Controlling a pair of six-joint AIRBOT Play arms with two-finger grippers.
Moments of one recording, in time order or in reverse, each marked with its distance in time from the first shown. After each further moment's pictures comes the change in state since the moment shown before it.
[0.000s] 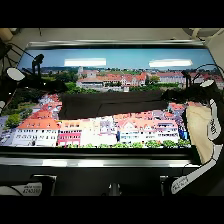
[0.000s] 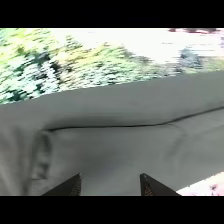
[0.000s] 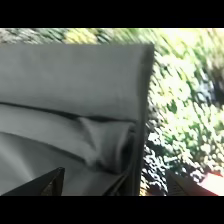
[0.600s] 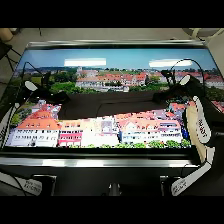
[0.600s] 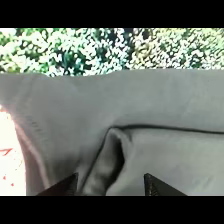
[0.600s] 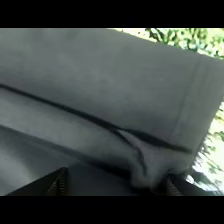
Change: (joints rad) left arm 0.061 -0.201 -0.070 0.003 0.106 0.003; right arm 0.200 0.065 -0.021 -0.328 -0.114 0.013
